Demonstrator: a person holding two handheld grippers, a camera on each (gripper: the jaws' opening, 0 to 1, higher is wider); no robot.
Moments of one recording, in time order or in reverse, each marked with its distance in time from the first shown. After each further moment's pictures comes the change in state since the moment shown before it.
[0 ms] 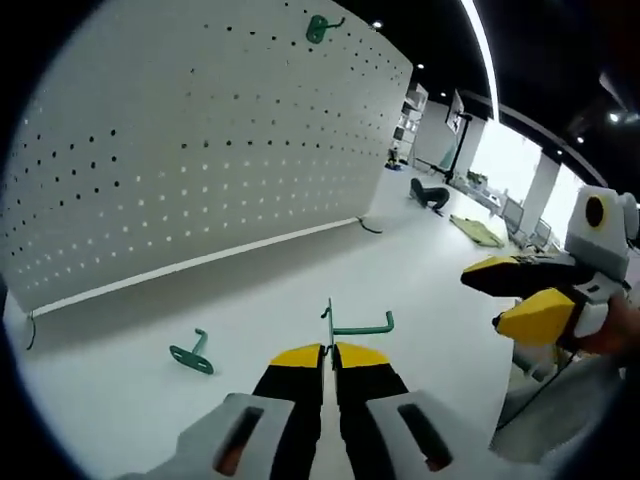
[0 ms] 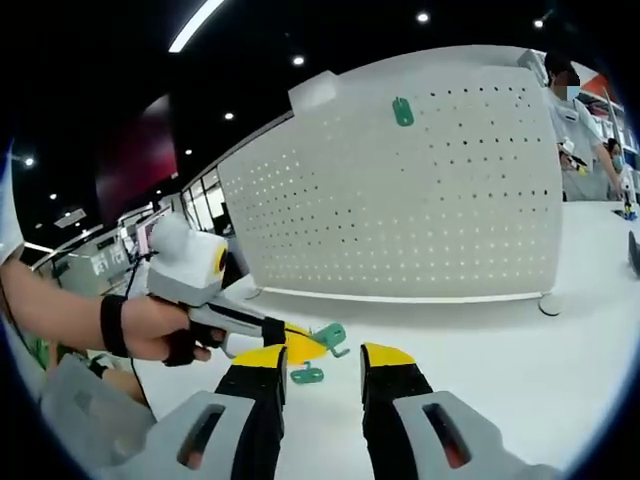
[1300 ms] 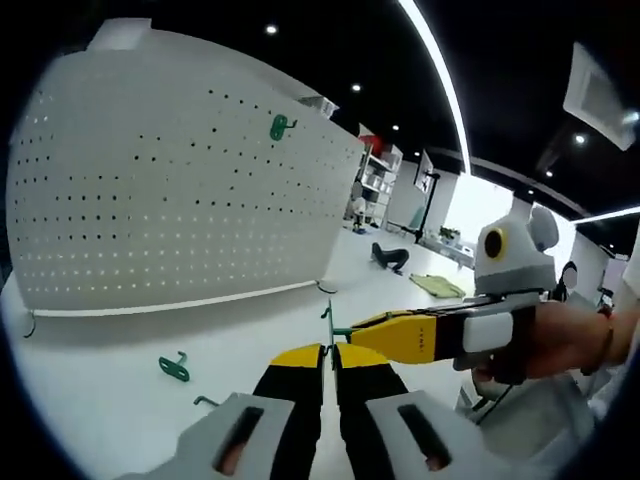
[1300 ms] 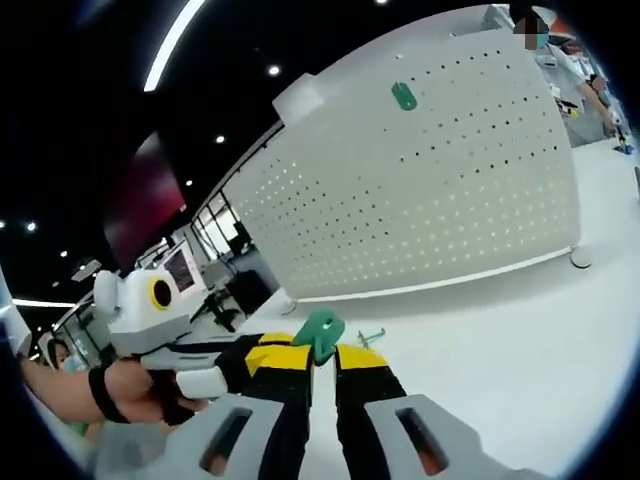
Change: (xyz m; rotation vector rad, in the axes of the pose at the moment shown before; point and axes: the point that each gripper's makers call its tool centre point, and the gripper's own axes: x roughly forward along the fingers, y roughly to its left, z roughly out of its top) left arm -0.076 -0.052 0.027 -0.003 -0.304 -0.120; right arm 0.005 0.051 0.012 0.185 0.000 0.072
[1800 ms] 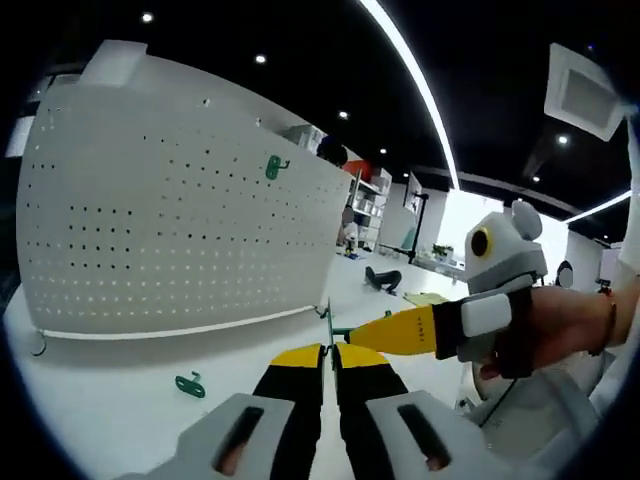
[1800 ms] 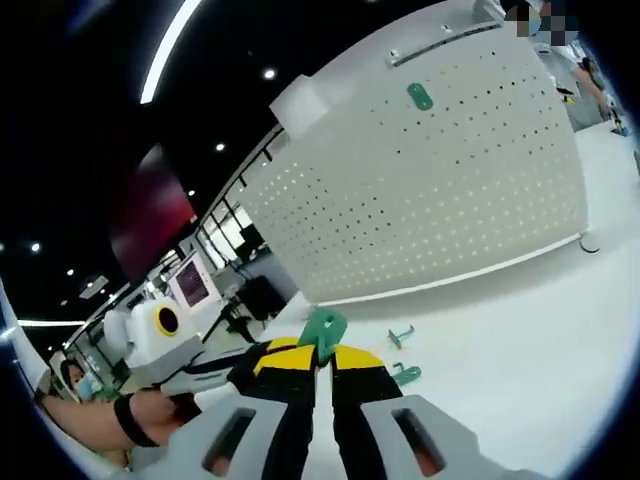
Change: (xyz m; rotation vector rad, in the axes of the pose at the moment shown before) left arm -0.034 0.002 0.017 0.070 -0.113 -0.023; right arm 0.003 0.039 0.007 0.085 -0.010 0.032
